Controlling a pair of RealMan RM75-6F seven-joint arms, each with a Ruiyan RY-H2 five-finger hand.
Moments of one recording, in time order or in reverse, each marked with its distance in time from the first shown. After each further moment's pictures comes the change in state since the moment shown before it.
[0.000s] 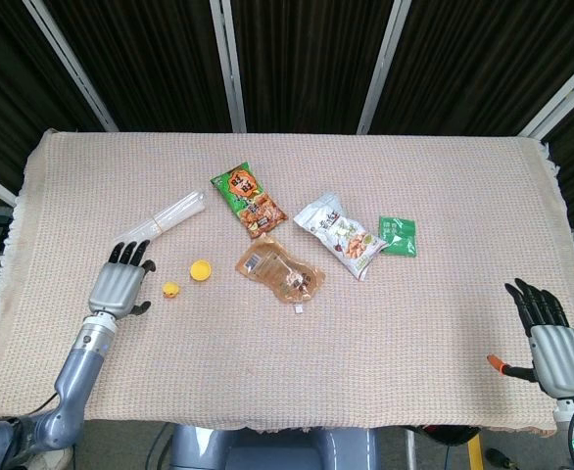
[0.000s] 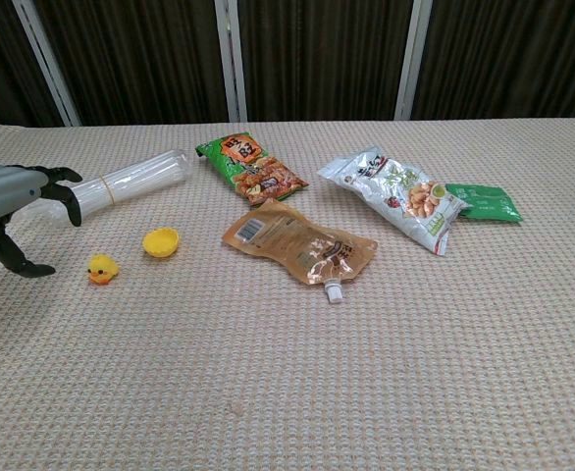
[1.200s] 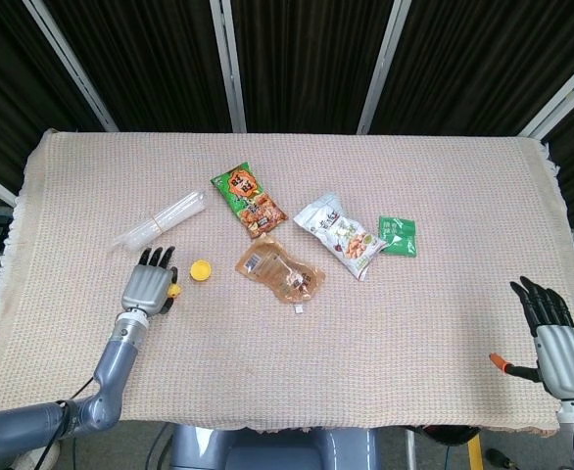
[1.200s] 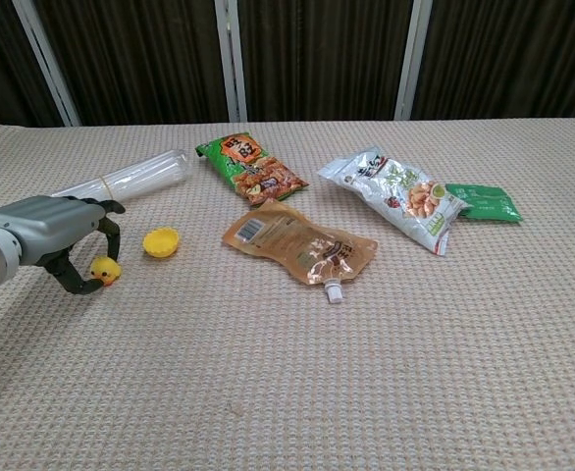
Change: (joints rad) left arm -0.133 -0.166 0.052 0.154 -0.151 -0.001 0.060; right arm -0.008 0.001 0.005 0.001 -0.005 0.023 0.031
